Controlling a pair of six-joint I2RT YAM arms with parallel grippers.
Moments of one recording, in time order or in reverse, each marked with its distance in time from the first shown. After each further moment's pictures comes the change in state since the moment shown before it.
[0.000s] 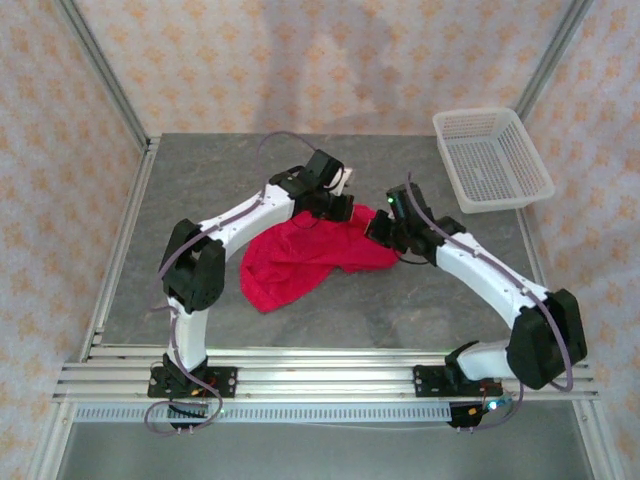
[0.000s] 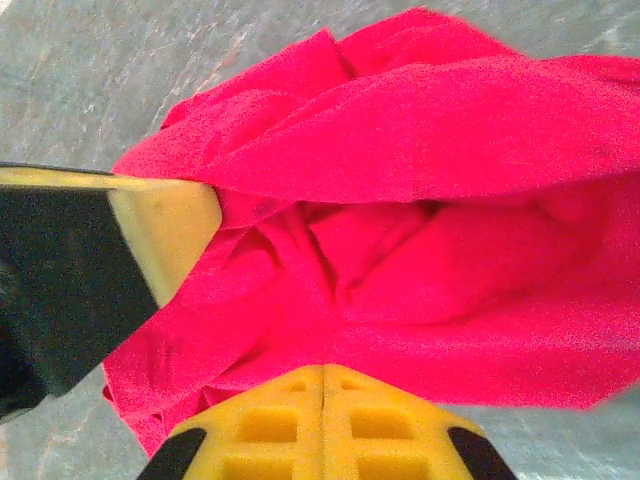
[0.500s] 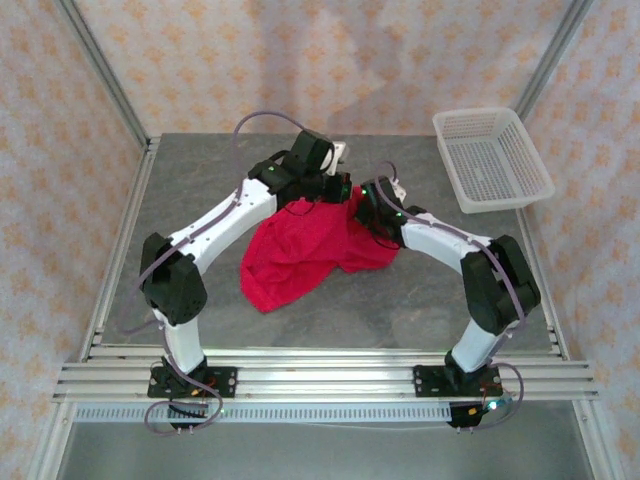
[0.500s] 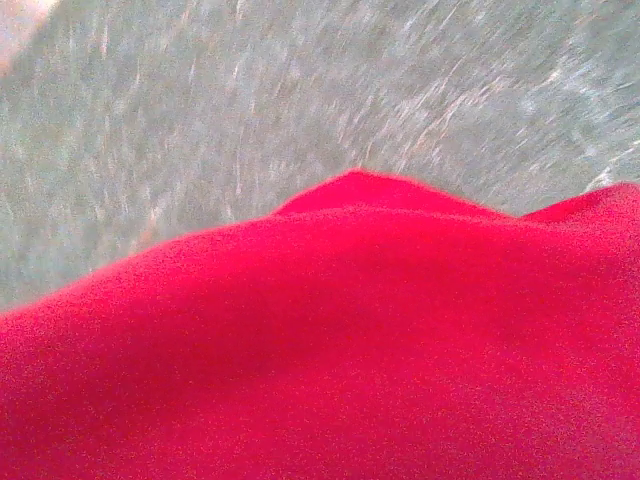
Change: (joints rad) left arm 0.006 -0.140 0.064 -0.030 -0.021 -0.054; right arm 0.008 0.327 0.113 0.227 0.313 0.169
